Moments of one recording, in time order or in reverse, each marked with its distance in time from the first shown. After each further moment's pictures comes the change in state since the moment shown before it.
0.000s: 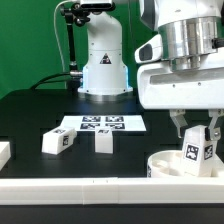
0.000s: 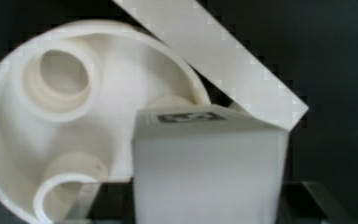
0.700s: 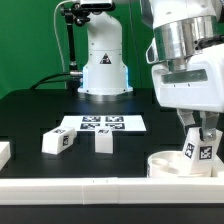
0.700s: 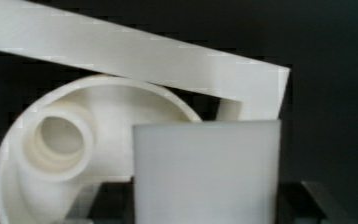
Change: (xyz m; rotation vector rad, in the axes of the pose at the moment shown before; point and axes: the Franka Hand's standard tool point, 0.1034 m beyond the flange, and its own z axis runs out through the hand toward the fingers) arm -0.001 -0.001 0.000 0.022 -0.035 0.353
